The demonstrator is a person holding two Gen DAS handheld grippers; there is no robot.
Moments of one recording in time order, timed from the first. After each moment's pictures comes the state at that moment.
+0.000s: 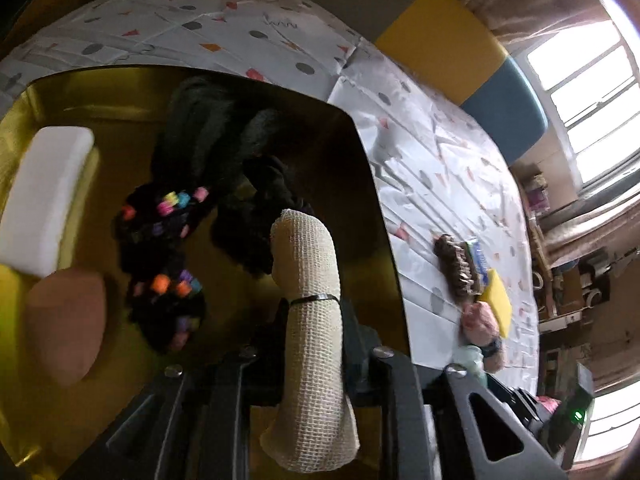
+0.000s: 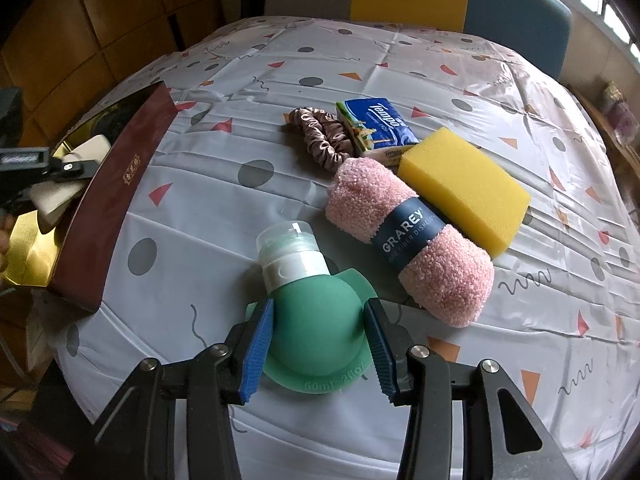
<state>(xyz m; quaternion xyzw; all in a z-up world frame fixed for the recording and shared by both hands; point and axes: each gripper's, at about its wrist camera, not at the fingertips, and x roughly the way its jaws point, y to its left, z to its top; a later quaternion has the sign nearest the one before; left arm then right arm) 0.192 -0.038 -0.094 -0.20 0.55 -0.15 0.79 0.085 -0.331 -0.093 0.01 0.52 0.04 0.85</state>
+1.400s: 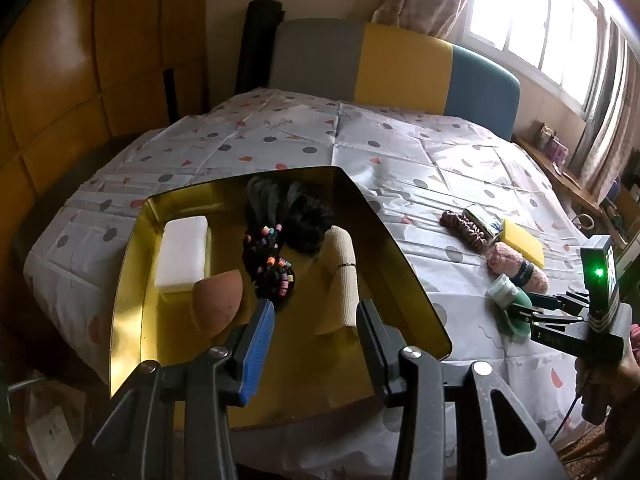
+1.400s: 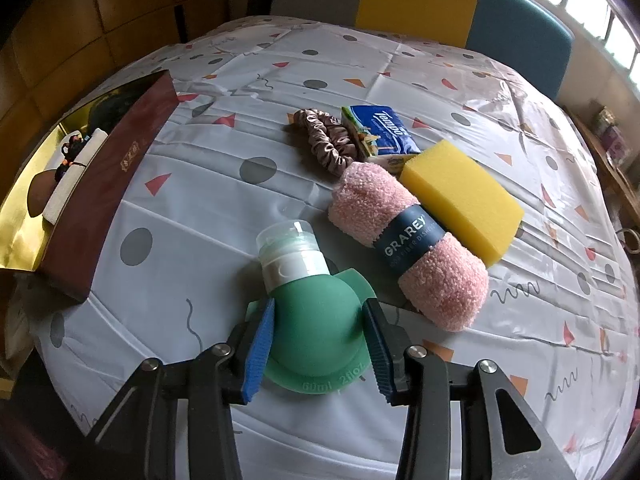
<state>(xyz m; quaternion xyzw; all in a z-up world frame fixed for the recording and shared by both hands) 0.056 -0.018 -0.009 0.00 0.41 -0.10 0.91 0.083 -0.320 -0.095 -0.03 0.51 0.03 0.86</state>
